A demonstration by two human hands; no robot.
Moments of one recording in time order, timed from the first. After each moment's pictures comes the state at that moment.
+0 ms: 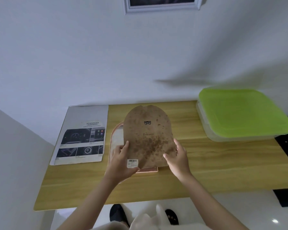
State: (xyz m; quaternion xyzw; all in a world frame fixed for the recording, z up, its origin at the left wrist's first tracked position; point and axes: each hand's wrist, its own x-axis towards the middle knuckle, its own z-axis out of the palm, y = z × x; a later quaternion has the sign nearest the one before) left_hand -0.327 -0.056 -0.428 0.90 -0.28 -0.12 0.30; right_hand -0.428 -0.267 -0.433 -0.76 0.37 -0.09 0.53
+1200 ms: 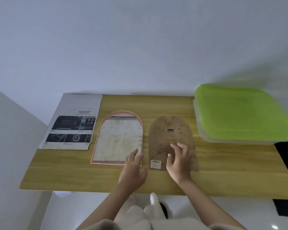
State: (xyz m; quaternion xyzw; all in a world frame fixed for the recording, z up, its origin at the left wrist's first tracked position) left_hand -0.419 -0.145 -0.448 0.92 -0.22 -0.15 0.29; right_hand -0.466 -0.327 -0.480 -0.92 0.26 -0.15 0.26
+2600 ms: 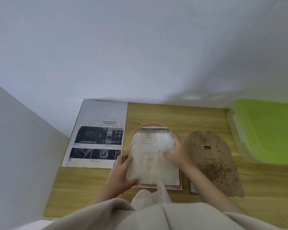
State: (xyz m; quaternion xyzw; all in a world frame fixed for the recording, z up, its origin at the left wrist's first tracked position) left_hand -0.280 0.001 -0.475 0.91 -0.21 -0.22 0.29; right_hand -0.309 -0.247 -0.446 -0.88 0.25 0.04 0.40
